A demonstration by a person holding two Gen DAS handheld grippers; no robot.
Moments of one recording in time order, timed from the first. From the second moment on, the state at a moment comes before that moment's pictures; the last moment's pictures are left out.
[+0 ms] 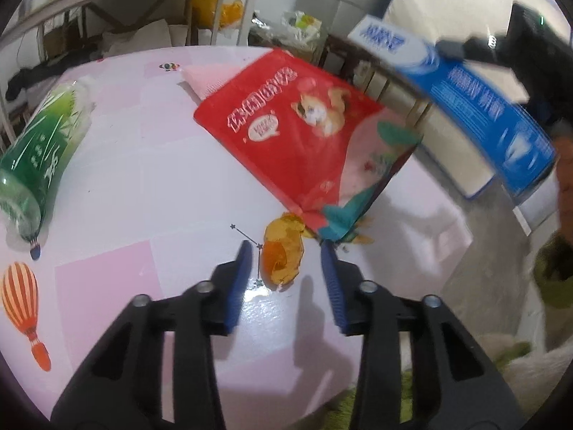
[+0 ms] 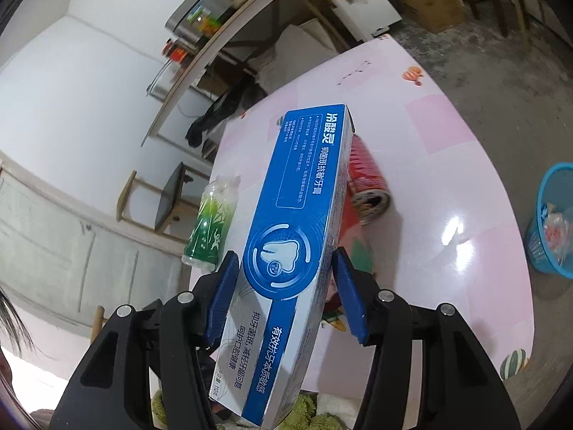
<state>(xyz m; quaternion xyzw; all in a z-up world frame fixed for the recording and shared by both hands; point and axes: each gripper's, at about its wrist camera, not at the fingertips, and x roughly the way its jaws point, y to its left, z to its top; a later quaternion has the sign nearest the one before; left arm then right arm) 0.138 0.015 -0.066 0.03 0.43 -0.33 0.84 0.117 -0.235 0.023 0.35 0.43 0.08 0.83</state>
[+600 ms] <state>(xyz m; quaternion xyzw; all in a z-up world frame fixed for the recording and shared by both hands) 0.131 0.029 -0.067 0.01 0.43 -0.30 0.85 0.098 -0.256 0.017 0.37 0.41 0.08 0.83</state>
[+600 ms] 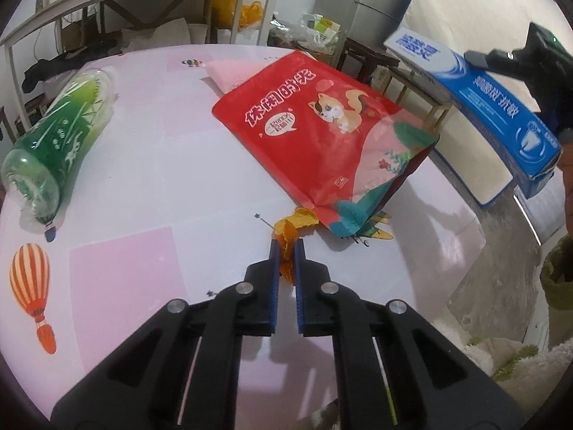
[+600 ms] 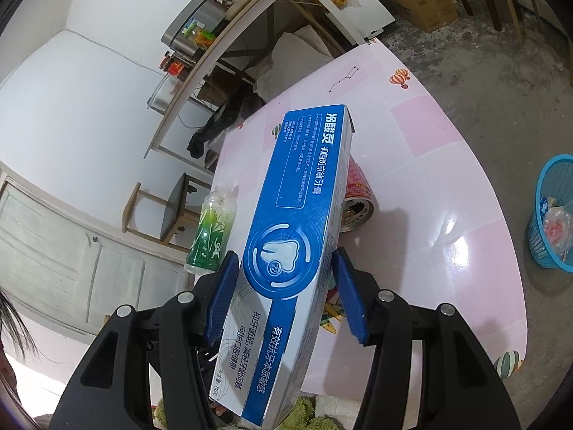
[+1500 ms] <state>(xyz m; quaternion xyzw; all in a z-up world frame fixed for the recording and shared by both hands) 0.116 0.042 0.009 -0.03 0.37 -0.30 0.88 0.066 -0.277 0.037 0.38 0.36 0.09 0.85</state>
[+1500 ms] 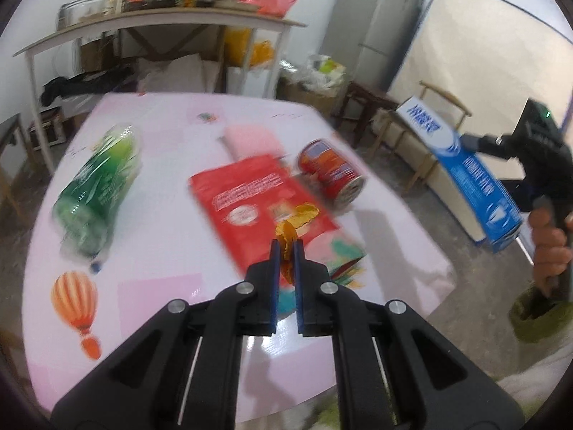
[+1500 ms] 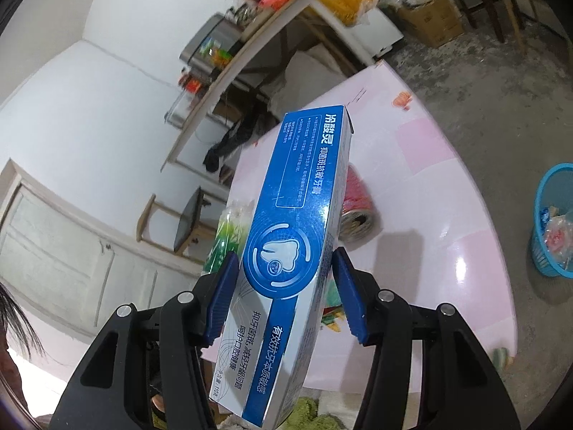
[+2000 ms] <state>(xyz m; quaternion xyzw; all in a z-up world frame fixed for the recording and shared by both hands) 0.145 -0.215 0.054 0.07 0.42 -0.53 0.73 -0.104 -0.446 -0.014 0.52 0.25 -0.12 0.81</state>
